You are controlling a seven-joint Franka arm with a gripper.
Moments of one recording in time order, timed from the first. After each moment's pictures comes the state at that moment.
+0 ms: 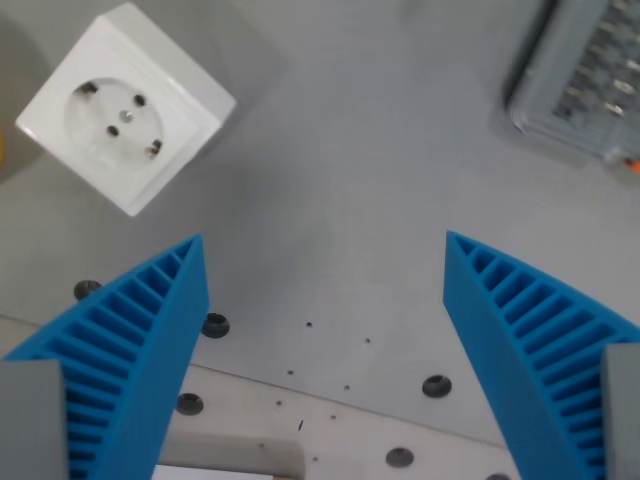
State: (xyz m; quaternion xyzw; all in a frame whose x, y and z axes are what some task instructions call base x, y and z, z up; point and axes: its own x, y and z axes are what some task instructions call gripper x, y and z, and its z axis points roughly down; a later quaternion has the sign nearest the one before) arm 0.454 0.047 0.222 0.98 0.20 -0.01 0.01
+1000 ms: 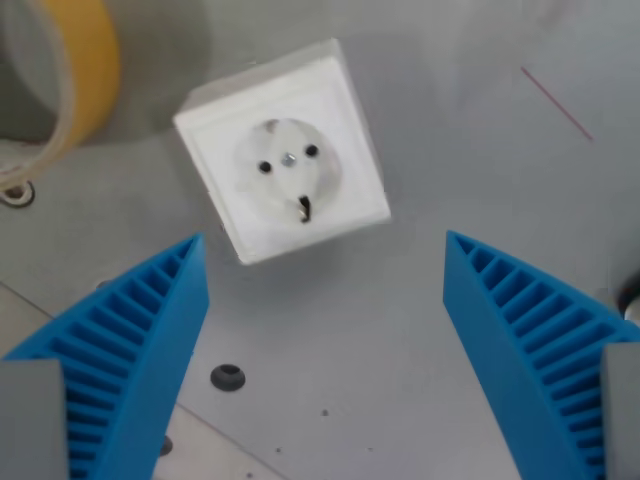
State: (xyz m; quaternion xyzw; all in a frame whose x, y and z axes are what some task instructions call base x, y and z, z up) arm 0.448 0.107 0.182 0.92 0.39 -0.01 0.01
